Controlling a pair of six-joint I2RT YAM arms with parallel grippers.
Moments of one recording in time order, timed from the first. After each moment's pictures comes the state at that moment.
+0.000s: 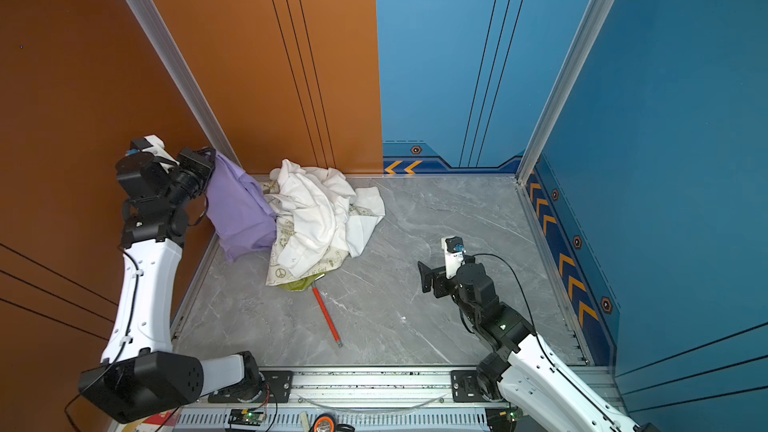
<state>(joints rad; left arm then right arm) 0.29 1.27 1.44 -0.22 0.31 -0.90 0.61 0.65 0.51 -0.25 0.20 0.21</state>
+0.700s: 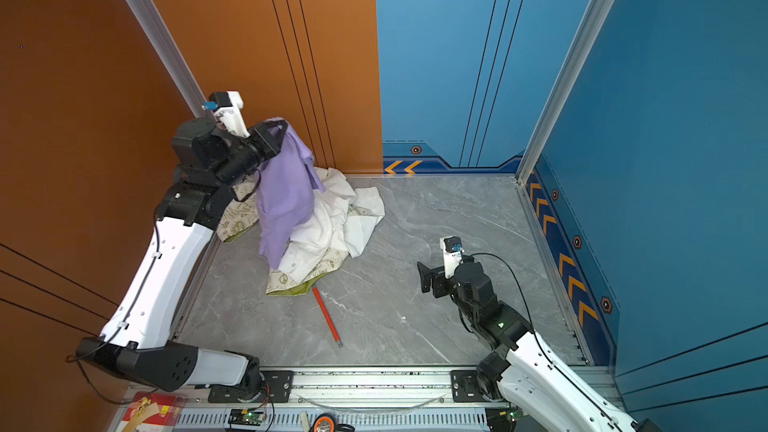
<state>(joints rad) -0.27 1.42 1.75 -0.36 0.18 -0.59 0.61 0.67 0.51 -0.25 0.20 0.21</state>
